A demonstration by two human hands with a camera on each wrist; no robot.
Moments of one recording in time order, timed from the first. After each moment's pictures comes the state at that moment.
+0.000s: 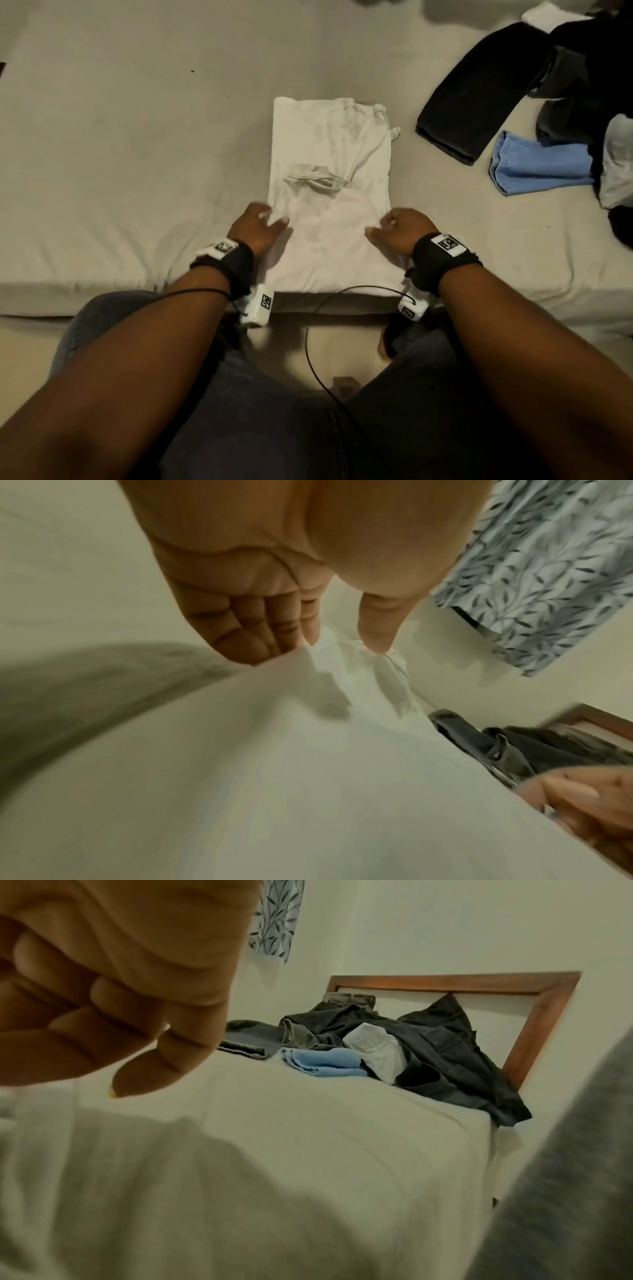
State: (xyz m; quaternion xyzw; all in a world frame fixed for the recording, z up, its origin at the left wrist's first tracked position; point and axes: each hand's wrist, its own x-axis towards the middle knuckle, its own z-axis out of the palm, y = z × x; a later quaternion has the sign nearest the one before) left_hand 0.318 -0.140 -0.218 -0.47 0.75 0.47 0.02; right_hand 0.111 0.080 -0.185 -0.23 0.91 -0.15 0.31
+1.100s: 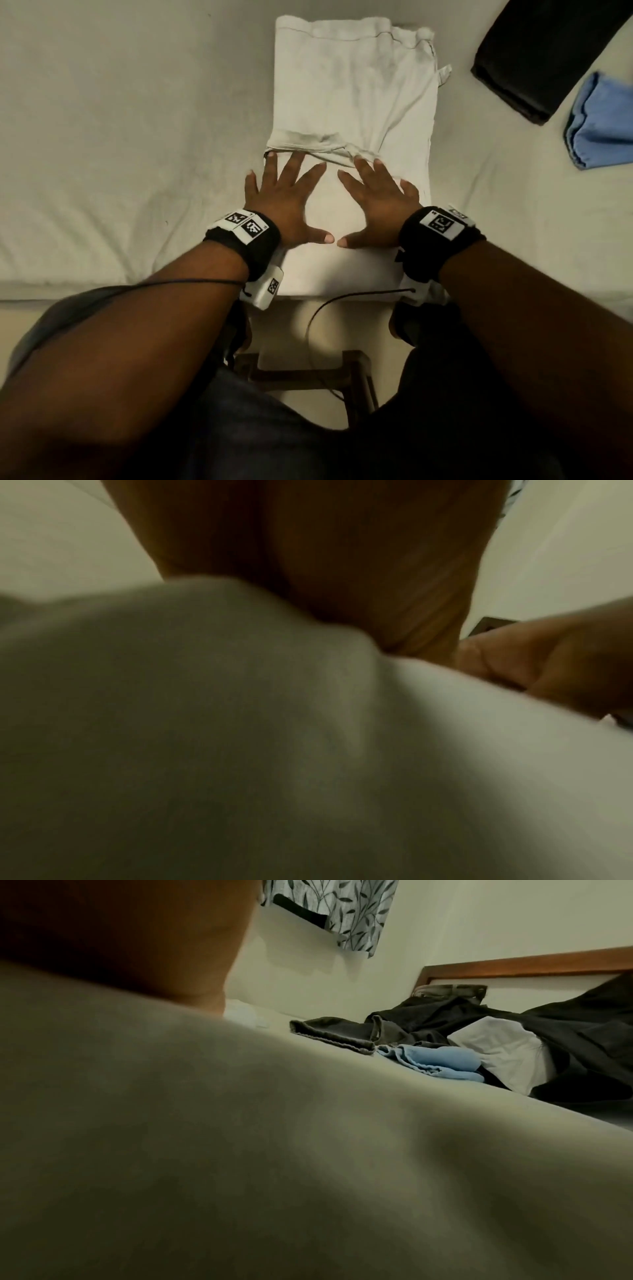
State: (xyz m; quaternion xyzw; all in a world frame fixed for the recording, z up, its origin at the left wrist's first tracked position) left_hand 0.265 -0.154 -0.254 -0.25 0.92 0.20 0.23; right_hand 0.122 -0.002 -0.233 -0.47 0.81 0.07 0.34
